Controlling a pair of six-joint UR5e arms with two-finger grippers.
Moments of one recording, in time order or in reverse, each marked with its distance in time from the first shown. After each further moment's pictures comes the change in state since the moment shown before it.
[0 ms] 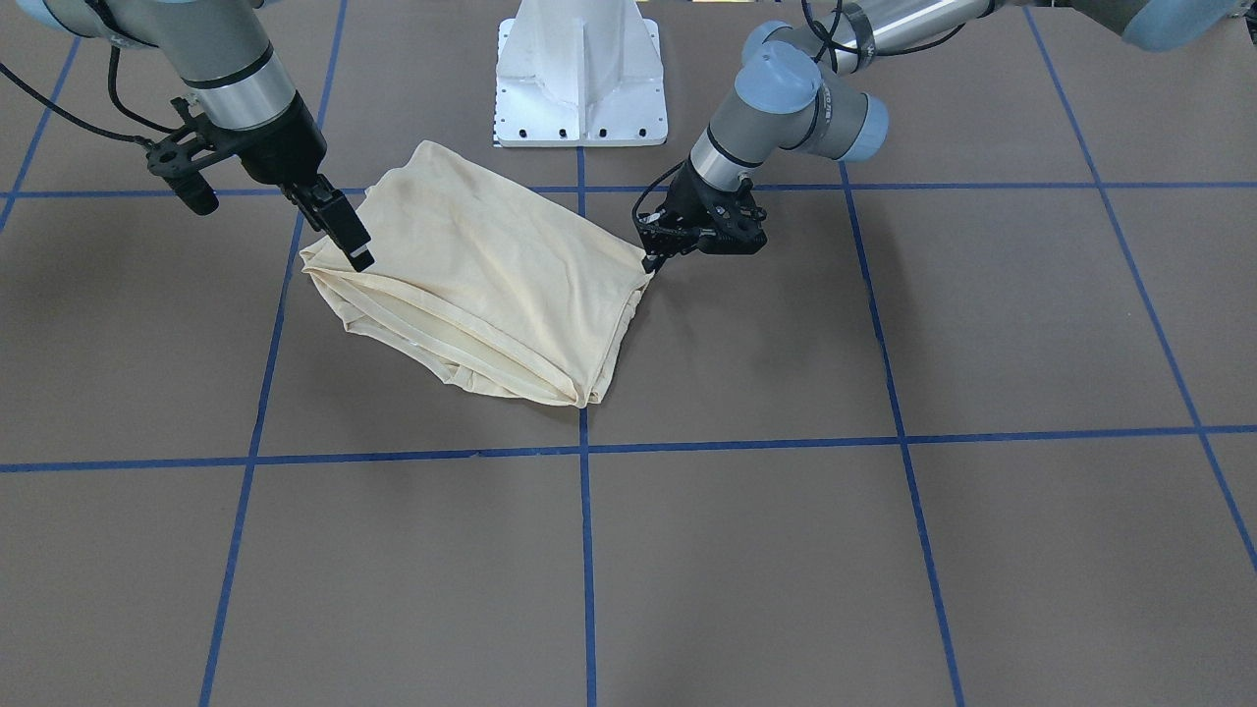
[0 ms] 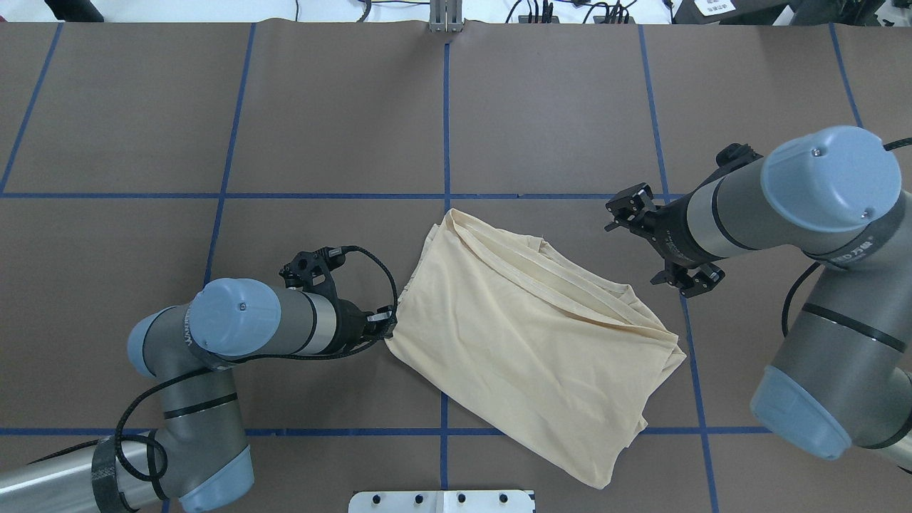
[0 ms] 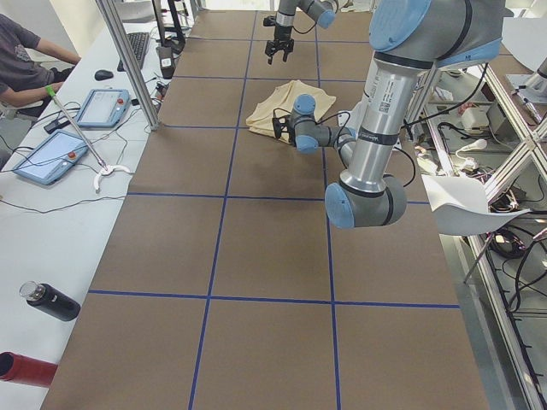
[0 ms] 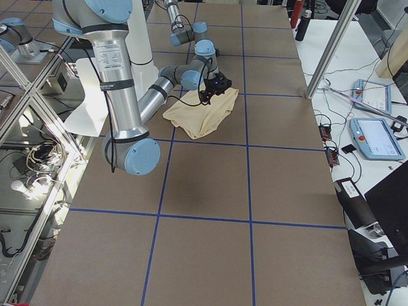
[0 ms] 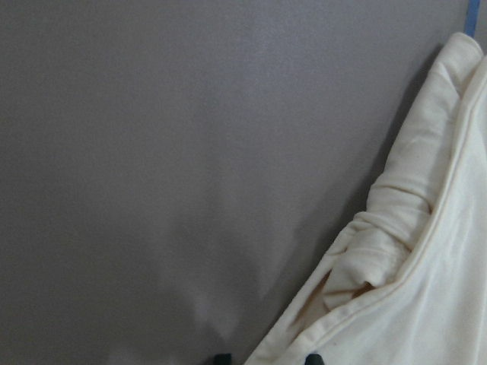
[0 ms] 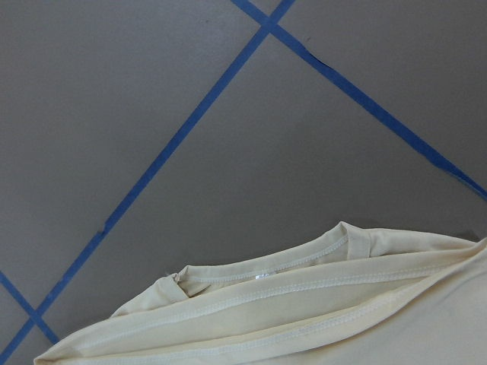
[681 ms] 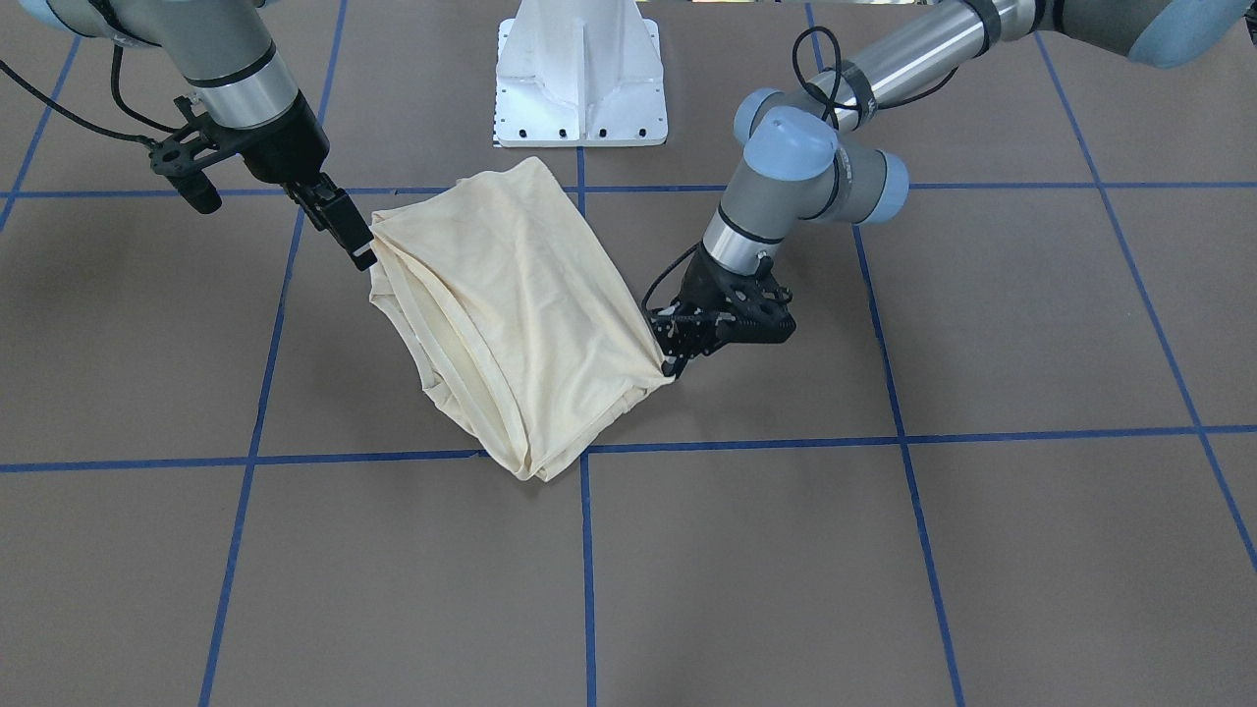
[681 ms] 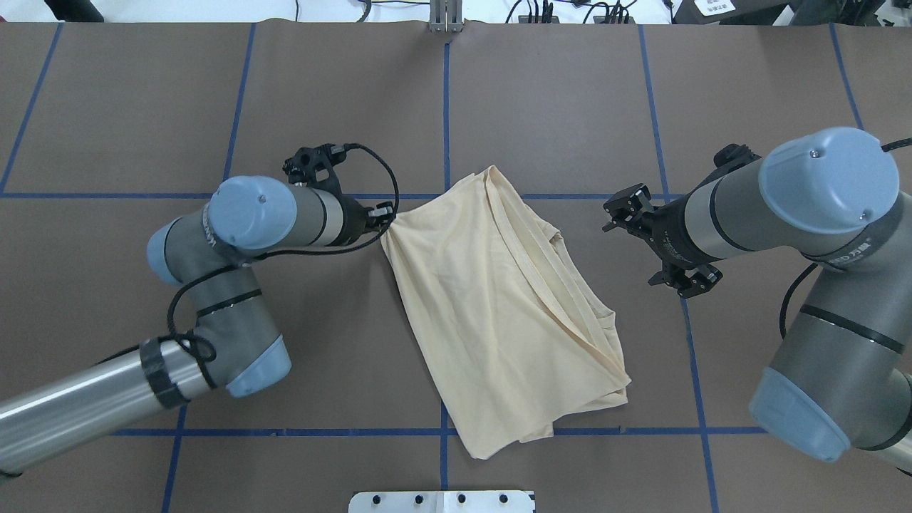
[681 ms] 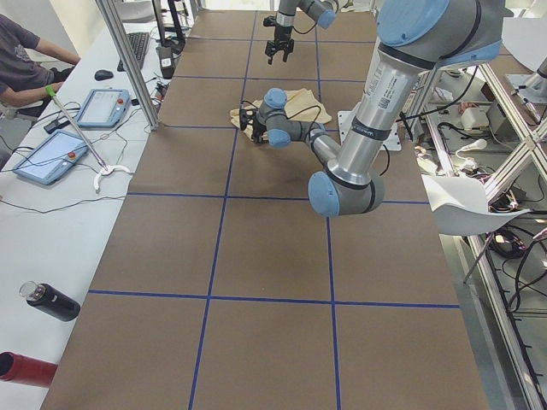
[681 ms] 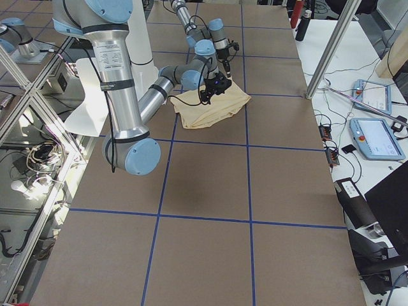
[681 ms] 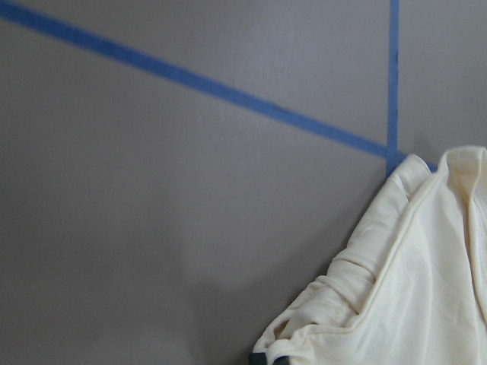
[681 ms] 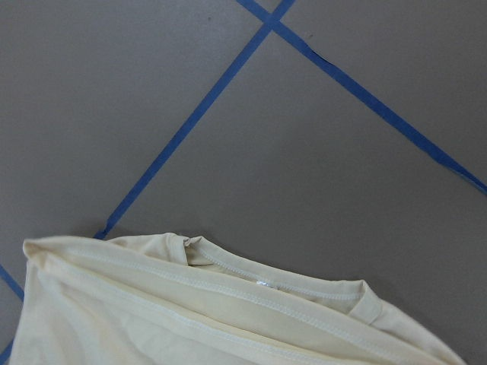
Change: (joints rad) left arm -0.211 -0.198 0.266 -0.028 0.055 0.191; right arm -0.006 0.005 0.001 0.002 -0.005 0.002
